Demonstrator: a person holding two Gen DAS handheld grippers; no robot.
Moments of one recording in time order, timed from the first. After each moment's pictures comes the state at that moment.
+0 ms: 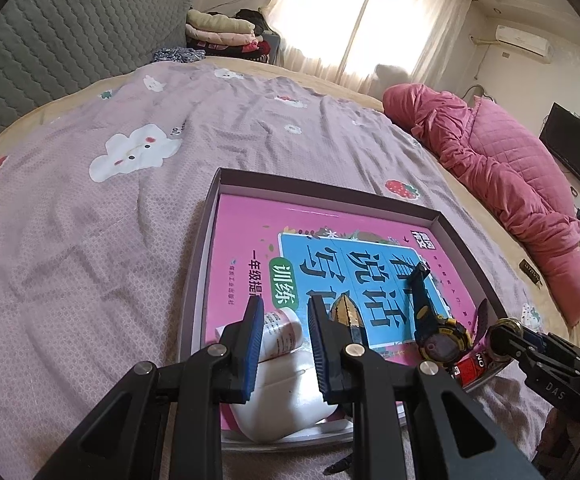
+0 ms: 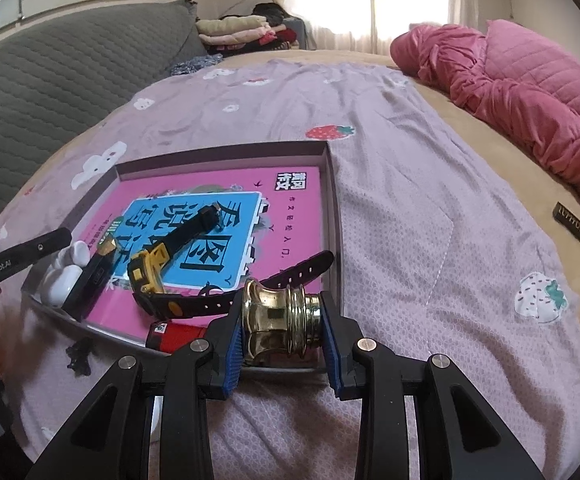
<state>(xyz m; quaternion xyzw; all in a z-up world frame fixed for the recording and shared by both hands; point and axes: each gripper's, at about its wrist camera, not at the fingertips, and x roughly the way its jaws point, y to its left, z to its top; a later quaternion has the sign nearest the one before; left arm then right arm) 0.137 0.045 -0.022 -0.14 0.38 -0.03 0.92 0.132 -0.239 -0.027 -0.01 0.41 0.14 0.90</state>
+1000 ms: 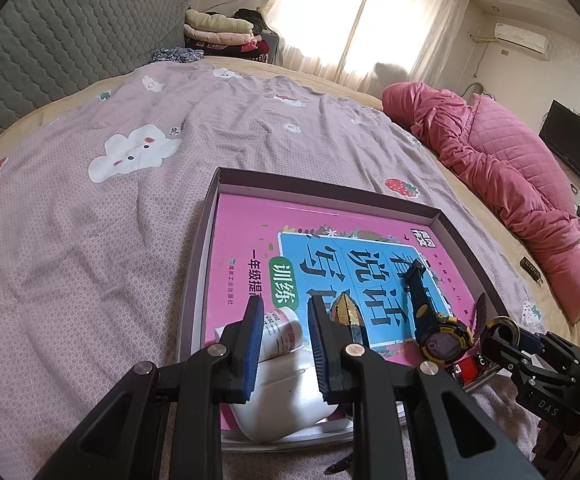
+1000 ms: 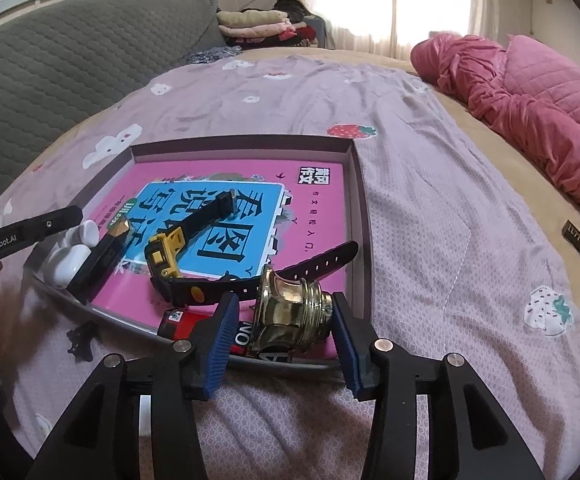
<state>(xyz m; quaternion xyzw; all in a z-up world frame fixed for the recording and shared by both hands) 0.136 0.043 -0.021 -0.13 0.38 -0.03 0.92 0.128 -0.225 -0.031 -0.04 0.41 0.16 0.90</state>
